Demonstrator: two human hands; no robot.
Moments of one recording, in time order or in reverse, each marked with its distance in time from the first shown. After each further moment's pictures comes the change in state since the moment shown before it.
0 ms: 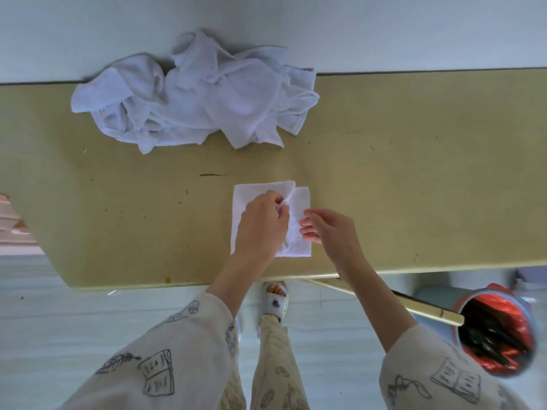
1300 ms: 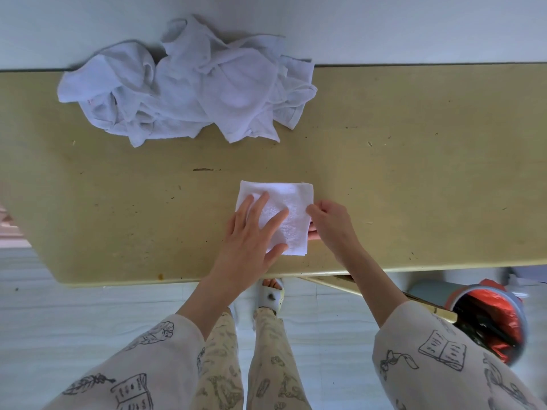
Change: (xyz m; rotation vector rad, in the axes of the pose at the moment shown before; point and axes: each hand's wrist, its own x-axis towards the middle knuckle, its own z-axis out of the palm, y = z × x) left_hand -0.023 -0.066 0.018 0.490 -0.070 0.500; right_hand 0.016 -0.011 -0.003 -0.238 -0.043 0.077
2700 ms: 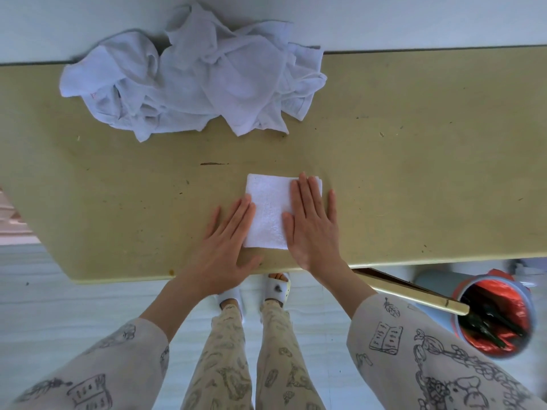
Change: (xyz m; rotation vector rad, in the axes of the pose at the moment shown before) left_hand -0.031 -0.052 -0.007 -0.075 -0.122 0.090; right_hand 0.015 0.050 0.055 -0.984 0.384 -0.715
